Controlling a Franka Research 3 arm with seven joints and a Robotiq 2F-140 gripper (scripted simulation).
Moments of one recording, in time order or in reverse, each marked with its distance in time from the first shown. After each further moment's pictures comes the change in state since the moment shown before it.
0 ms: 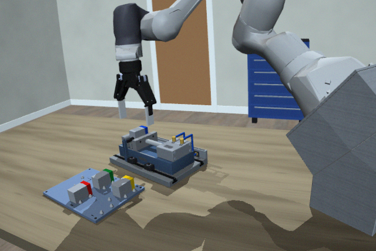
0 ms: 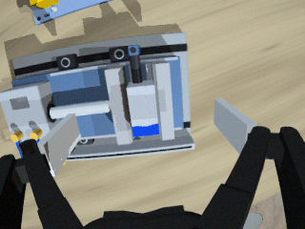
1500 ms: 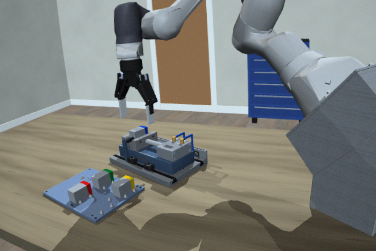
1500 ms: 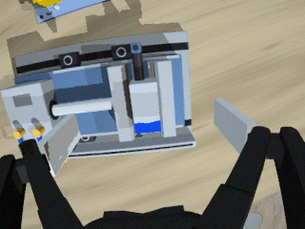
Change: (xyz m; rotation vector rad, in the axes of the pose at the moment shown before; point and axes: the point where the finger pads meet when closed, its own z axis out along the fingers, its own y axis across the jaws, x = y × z) arm -0.002 -0.003 -0.004 0.001 -0.001 -0.002
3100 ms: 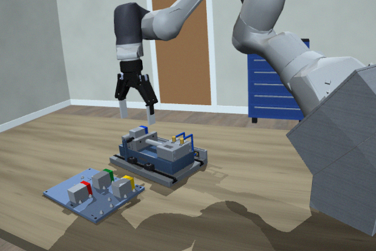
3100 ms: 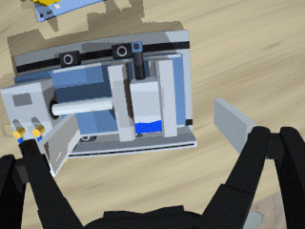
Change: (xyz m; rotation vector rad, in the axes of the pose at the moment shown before) arm -0.001 -0.001 0.002 0.004 -0.004 -0.001
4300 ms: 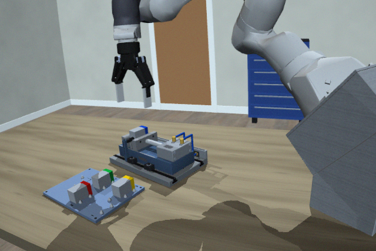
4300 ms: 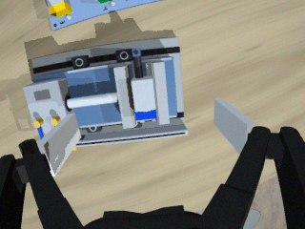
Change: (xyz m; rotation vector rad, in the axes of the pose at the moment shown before) arm 0.005 0.003 -0.060 -0.008 0.014 0.008
